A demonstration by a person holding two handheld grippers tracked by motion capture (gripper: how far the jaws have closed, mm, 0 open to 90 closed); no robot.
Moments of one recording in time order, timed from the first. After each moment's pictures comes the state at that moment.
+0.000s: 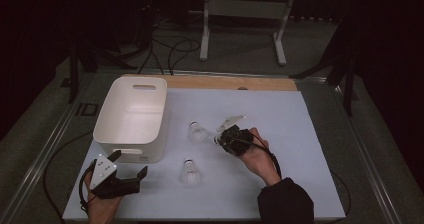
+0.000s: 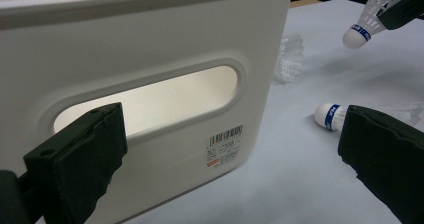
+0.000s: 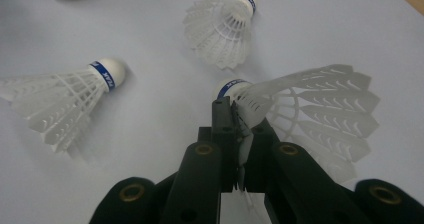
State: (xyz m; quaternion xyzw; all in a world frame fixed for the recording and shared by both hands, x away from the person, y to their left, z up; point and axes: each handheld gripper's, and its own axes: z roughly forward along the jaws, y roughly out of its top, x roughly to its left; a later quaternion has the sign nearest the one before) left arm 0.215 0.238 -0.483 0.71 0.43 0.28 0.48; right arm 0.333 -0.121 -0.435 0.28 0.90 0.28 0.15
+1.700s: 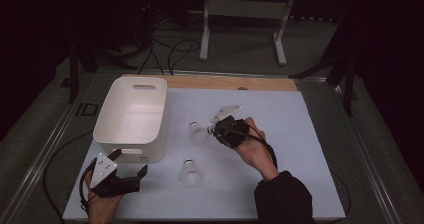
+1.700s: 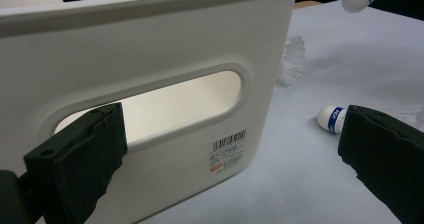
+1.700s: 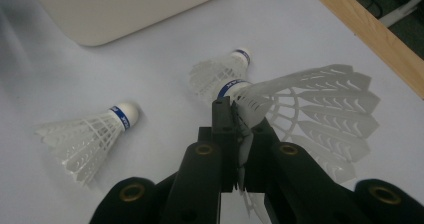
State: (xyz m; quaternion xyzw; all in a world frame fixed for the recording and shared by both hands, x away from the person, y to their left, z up) left arm 0.218 0.238 -0.483 0.71 0.42 0.28 0.48; right arm 0.335 -0.104 -0.396 0.26 0.90 0.30 0.18
